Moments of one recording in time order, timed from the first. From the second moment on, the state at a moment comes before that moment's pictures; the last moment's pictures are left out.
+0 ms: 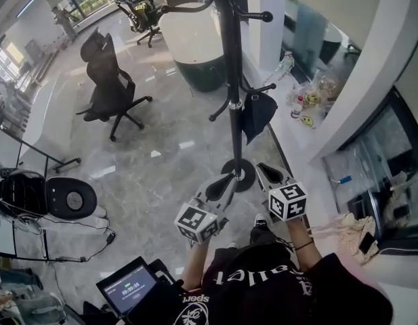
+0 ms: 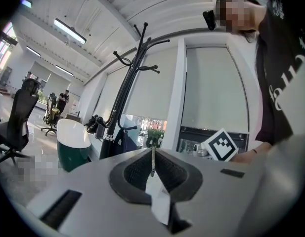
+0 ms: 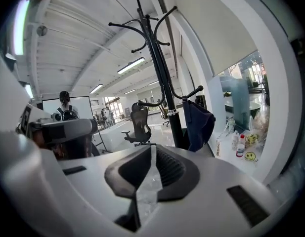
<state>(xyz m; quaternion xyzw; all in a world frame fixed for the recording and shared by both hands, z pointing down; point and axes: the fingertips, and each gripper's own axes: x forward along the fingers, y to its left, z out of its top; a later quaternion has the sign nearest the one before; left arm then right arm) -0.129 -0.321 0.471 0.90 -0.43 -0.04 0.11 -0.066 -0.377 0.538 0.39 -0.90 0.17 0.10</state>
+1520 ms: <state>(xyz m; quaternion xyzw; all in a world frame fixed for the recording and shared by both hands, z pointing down) -0.010 -0.033 0.479 0.92 -0.38 -0.02 0.13 0.034 -0.025 0.530 0.40 -0.89 0.21 0.07</state>
